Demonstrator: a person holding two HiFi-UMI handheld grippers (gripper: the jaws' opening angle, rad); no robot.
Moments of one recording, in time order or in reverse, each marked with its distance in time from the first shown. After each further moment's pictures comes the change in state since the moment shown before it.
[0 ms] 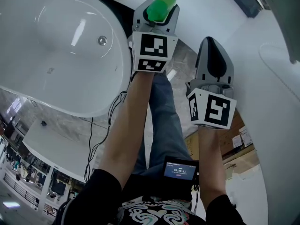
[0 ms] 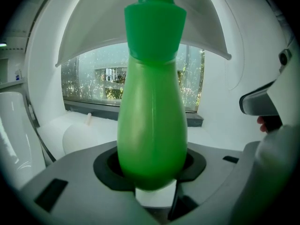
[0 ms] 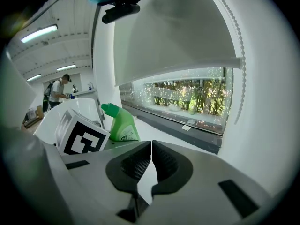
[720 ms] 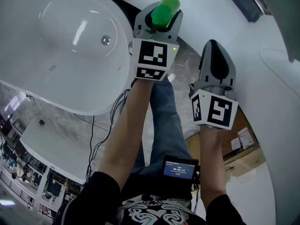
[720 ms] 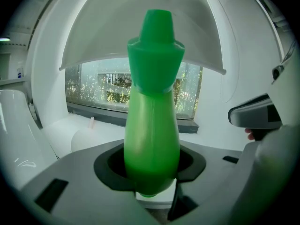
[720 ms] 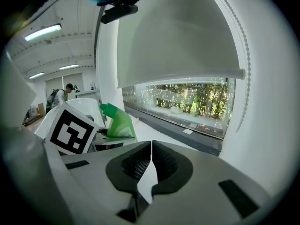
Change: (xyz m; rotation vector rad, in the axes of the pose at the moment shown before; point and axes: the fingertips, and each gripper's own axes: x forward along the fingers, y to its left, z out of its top) left arm -0.038 0.006 0.020 -0.024 -0.037 -0.022; right arm -0.011 0.014 0.012 -0.014 -0.010 -0.004
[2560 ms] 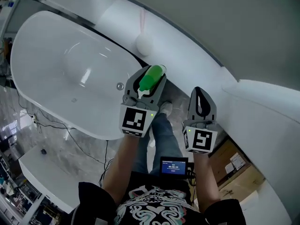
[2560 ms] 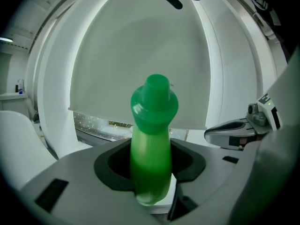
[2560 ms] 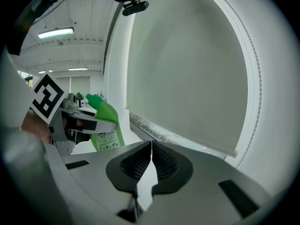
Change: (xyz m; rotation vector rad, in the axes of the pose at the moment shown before) left arm -0.159 0.021 0.175 0.003 -0.125 -0.050; right arm -0.076 0.037 0.149 -0.097 -0.118 0.020
